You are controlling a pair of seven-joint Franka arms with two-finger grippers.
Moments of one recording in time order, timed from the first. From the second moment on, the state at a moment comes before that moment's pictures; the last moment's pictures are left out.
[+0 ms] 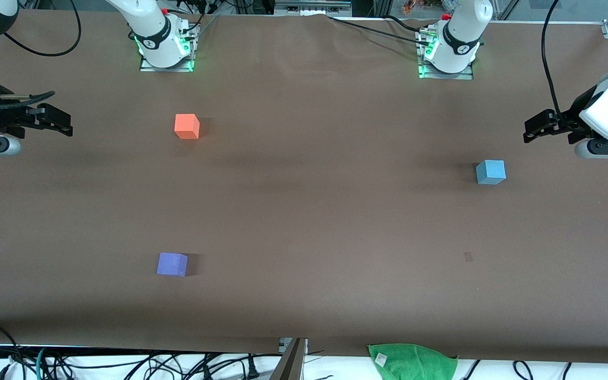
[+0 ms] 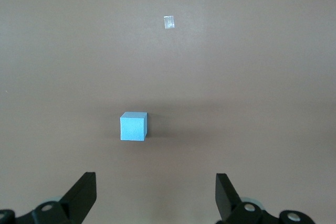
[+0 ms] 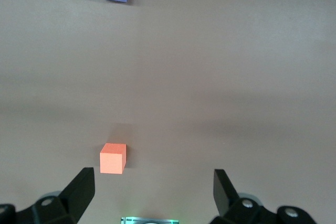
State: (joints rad) left arm 0.03 0.02 -0.06 -1.65 0.00 1.59 -0.03; right arm 0.11 0.11 -0.06 -1.48 -0.04 1.47 -0.04
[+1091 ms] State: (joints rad) left arm 0.03 0.03 -0.07 -1.65 0.00 1.59 -0.03; right arm 0.11 0.11 -0.06 -1.48 -0.04 1.47 -0.04
